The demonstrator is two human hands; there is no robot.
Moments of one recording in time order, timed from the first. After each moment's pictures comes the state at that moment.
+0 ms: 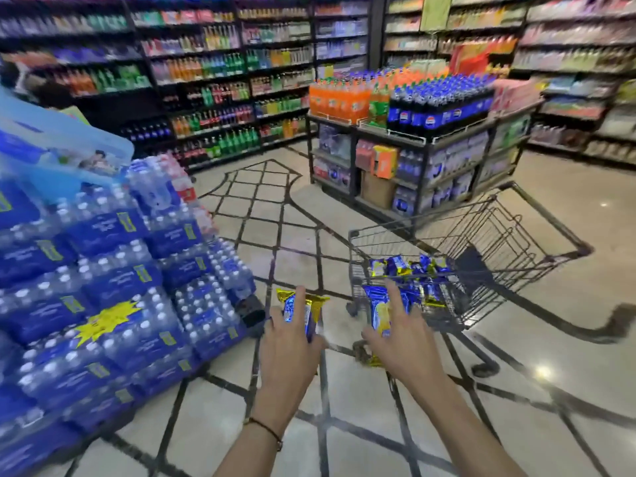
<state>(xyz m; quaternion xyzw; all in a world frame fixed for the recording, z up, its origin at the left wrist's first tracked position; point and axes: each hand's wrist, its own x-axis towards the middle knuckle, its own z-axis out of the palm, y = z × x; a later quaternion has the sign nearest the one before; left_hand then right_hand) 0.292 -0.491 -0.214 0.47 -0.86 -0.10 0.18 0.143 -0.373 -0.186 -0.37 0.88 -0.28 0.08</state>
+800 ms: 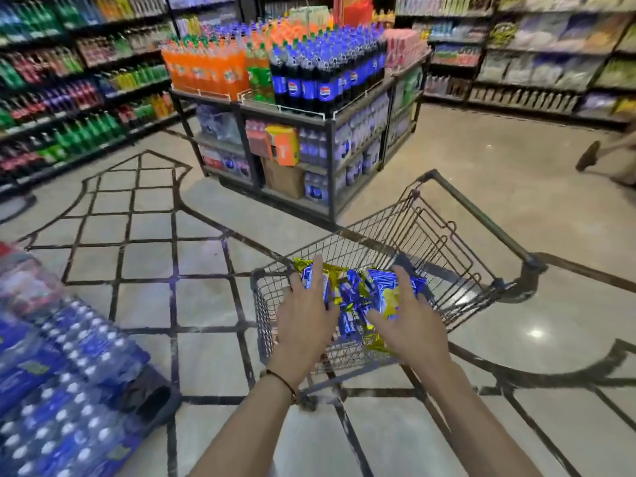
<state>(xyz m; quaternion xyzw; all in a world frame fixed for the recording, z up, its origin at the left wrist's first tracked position) -0.195 -0.684 -0.241 0.28 -0.94 -0.13 0.11 -0.270 -0.520 -0.232 -0.18 0.94 -0.27 0.07</state>
